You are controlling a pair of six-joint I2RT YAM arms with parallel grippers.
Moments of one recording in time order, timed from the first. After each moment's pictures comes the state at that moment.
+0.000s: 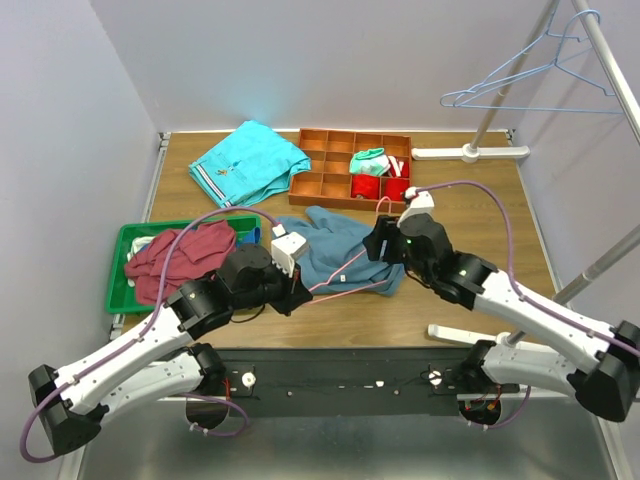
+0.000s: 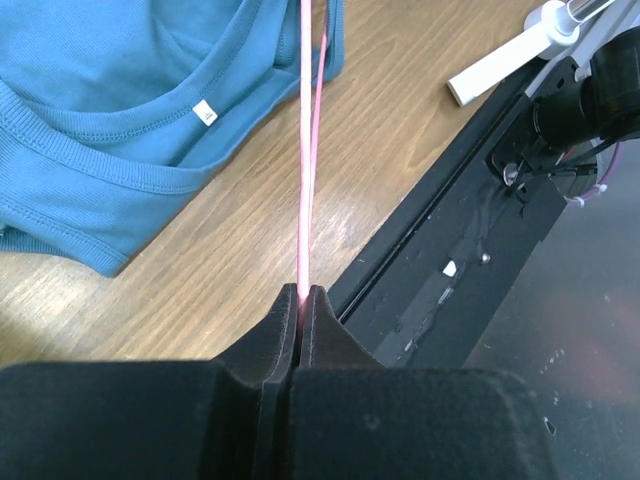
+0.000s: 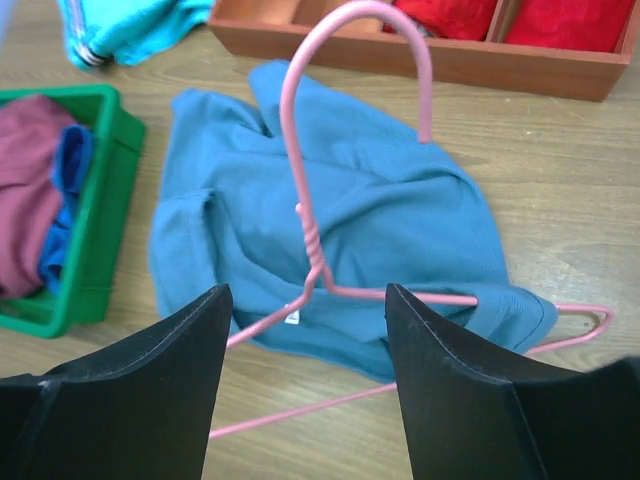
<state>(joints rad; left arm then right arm) -0.90 0.77 0.74 -0.50 0.18 -0.36 0.83 1.04 0.83 -0.27 0.37 0.54</state>
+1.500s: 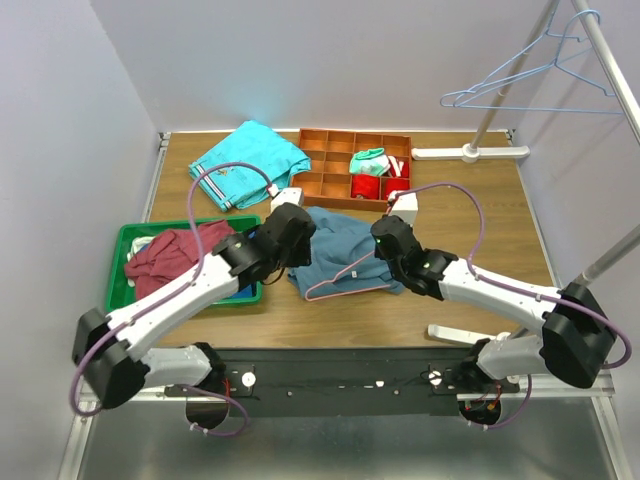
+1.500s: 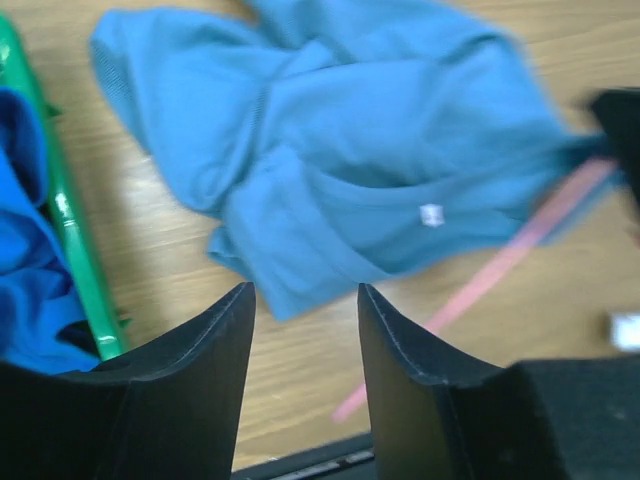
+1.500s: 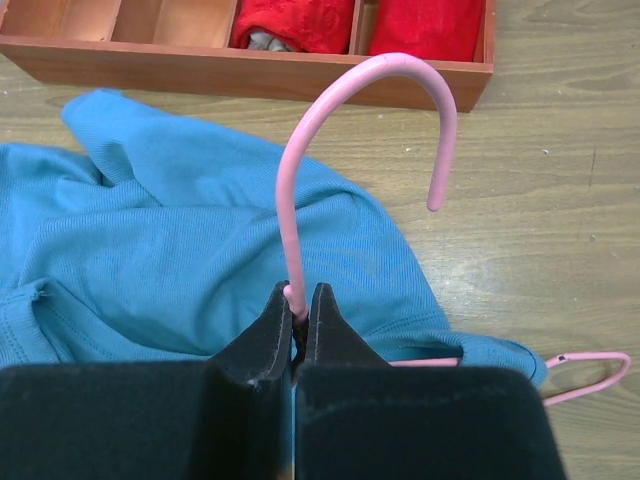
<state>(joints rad) -0.83 1.15 1.03 -0.62 -0.31 -0.63 0.83 1.32 0.80 -0.10 0.67 0.49</state>
